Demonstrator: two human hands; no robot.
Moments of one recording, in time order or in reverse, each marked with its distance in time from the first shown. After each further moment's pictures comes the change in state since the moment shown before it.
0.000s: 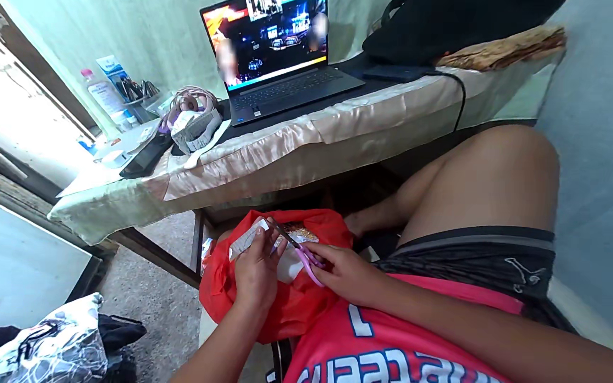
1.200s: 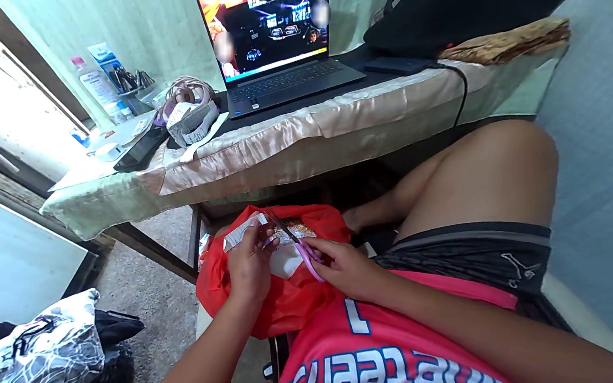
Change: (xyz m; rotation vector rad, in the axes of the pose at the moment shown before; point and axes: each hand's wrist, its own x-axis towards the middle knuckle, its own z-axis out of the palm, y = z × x) left_hand 0.009 0.002 -0.007 0.052 -0.034 0.051; right_hand 0.000 0.003 -0.001 0.087 0.016 -0.018
